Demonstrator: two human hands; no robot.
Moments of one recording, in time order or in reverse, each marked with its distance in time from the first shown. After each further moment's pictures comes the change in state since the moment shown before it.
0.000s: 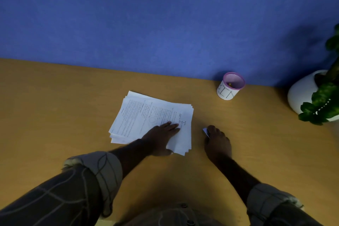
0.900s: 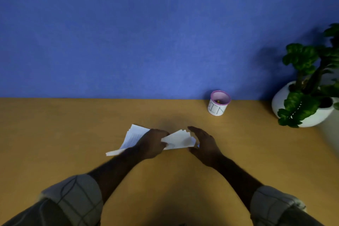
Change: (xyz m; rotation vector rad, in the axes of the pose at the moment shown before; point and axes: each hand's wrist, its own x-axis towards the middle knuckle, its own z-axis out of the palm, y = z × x) left_hand -0.020 0.012 -0.087 -0.313 0.251 -0.184; right_hand 0.004 -0.044 -0.061 0.338 -0.171 -0.202
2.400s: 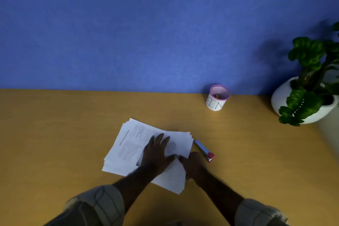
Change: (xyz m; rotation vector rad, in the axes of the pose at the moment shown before) left_hand -0.011 -0.006 0.095 0.090 -0.009 -0.234; right_hand -0.025 0.007 0.069 0.422 -0.088 0.576
